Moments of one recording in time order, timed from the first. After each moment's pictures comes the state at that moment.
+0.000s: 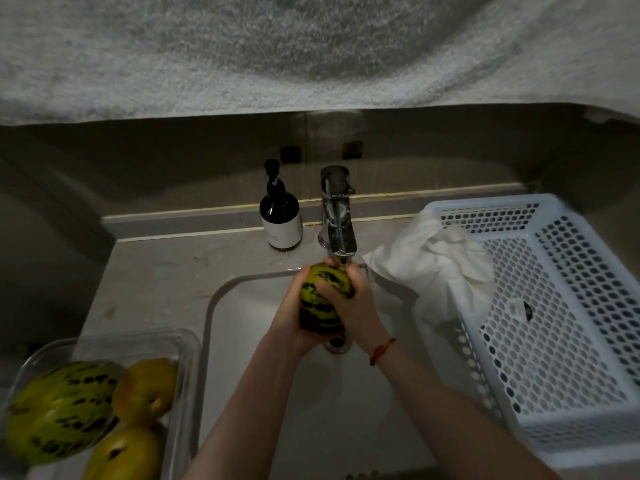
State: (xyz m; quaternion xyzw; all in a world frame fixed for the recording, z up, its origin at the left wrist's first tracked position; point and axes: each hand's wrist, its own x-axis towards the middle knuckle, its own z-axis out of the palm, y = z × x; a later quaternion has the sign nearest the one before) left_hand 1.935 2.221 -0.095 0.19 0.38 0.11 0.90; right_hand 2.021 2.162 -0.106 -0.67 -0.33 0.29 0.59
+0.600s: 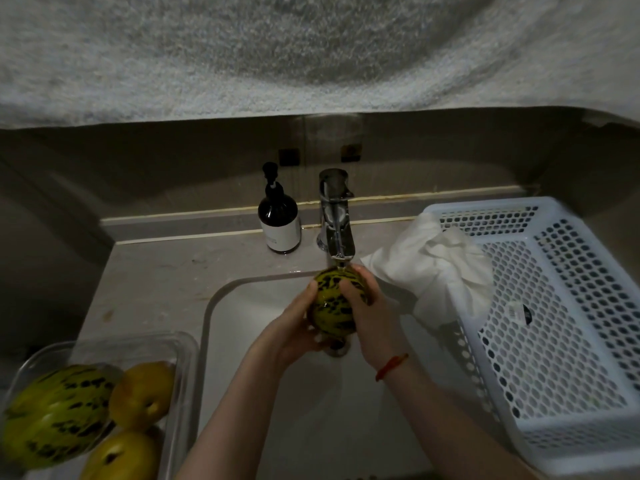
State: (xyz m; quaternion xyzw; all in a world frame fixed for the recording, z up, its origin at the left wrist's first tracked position) left_hand 1.925 2.221 -0.111 0.32 0.39 0.12 0.86; right_hand 2.027 2.138 -0.097 -0.66 -0.25 0.32 0.63
